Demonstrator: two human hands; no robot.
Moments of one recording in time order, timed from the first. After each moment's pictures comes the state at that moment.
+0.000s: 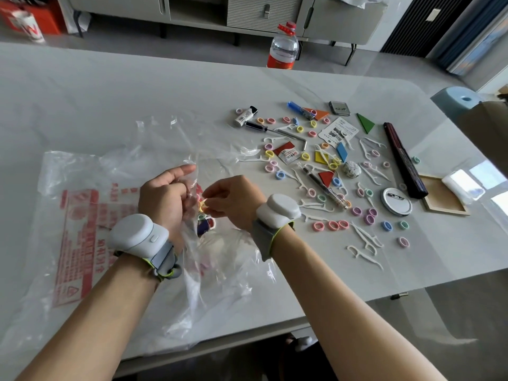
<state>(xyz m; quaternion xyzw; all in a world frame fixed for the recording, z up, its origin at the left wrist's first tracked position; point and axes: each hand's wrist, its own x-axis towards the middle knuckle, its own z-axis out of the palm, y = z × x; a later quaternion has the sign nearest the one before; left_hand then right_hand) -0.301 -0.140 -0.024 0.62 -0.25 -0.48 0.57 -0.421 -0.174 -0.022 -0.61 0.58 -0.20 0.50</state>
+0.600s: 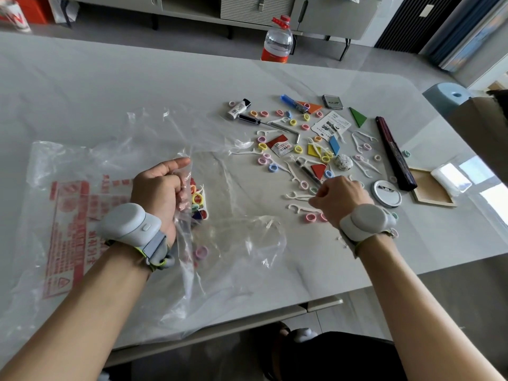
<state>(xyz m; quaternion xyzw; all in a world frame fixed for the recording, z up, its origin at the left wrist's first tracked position) -0.306 -0.137 -0.021 0.59 -0.23 -0.50 0.59 -0.579 -0.175 -0.002 -0.62 0.78 0.01 0.12</state>
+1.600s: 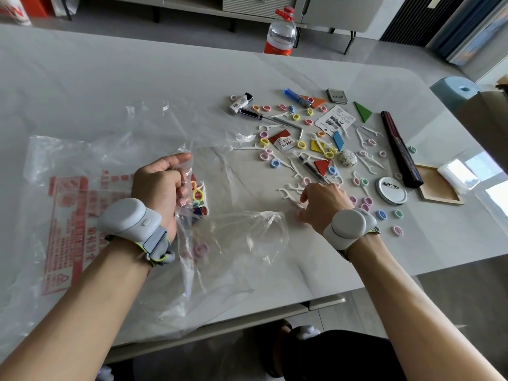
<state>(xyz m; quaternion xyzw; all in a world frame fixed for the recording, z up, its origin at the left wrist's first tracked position) -0.310 -0.137 -0.015 0.60 -0.23 -0.49 0.58 -0.561 -0.177 -0.019 -0.70 0.69 0.13 0.12</state>
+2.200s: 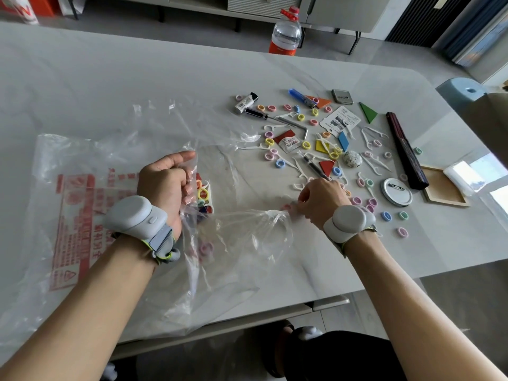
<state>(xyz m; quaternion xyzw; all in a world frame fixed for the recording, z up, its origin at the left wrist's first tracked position) -0.308 -0.137 -0.015 0.60 -0.23 -0.49 0.59 -0.553 -0.184 -0.026 -0.68 0.71 0.04 0.18</state>
